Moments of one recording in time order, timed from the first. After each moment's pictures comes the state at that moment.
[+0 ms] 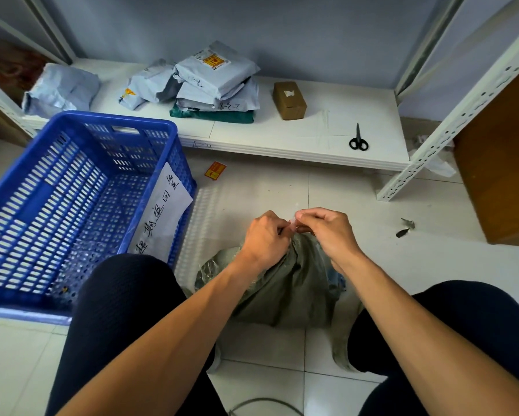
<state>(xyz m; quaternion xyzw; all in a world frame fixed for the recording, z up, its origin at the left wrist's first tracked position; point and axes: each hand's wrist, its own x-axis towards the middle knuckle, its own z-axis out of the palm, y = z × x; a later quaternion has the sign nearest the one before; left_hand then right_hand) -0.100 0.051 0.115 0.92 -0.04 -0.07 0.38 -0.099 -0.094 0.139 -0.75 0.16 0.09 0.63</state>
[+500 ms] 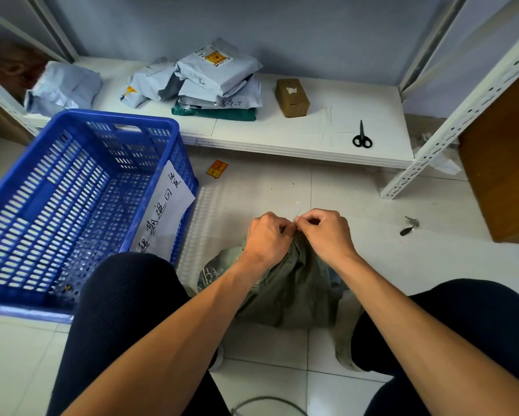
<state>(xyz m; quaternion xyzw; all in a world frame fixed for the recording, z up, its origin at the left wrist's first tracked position) -0.103 0.051 0.117 0.92 -0.01 -0.09 0.38 -0.096 -0.087 0.123 -0.90 0.09 0.06 0.41</state>
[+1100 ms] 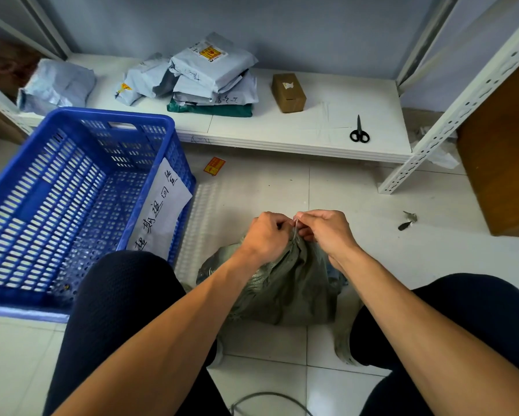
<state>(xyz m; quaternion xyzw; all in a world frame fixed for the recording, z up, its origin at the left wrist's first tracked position) -0.100 0.048 0.110 0.88 0.02 -0.16 0.44 -0.096 -0.094 0.118 -0.75 0.21 0.13 0.61</state>
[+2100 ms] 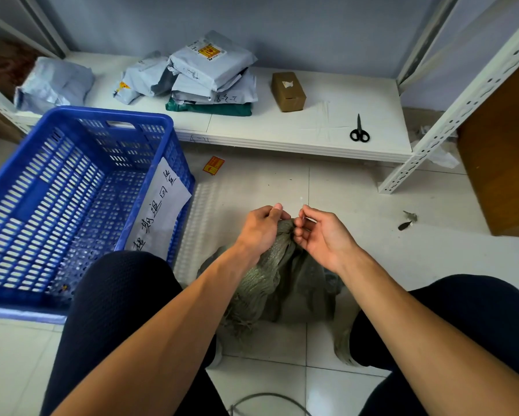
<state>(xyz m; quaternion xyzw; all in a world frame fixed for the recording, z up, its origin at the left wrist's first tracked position) -0.089 0.048 0.109 0.73 0.17 -0.18 0.63 -0.092 -0.094 0.116 -0.47 0.26 0.25 0.81</state>
